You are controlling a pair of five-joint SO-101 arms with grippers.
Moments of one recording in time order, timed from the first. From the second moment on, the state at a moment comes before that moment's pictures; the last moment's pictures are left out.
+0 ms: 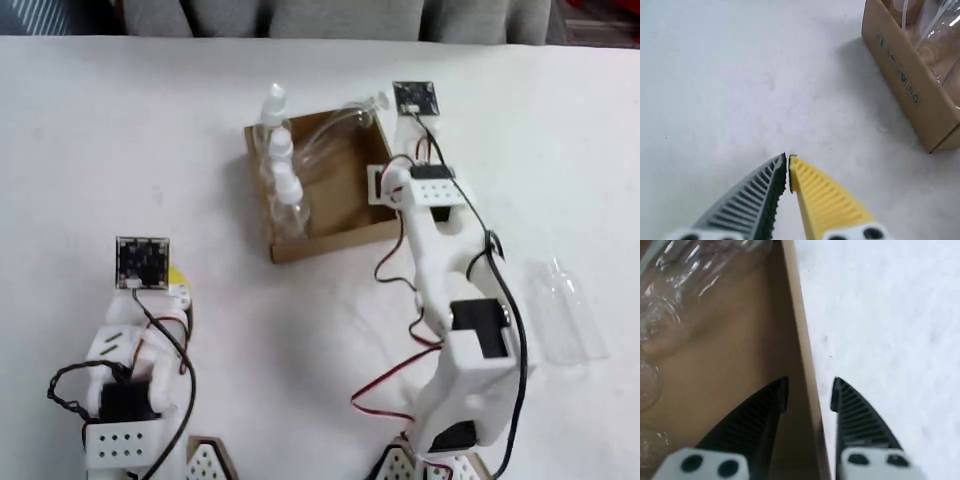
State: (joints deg) left arm -10.0 -97.2 97.5 44.7 -3.2; right arm -7.6 17.1 9.8 39.2 0.1
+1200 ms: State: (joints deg) left arm -10.0 -97.2 97.5 44.7 -3.2; right arm -9.2 18.8 8.4 51.9 5.3
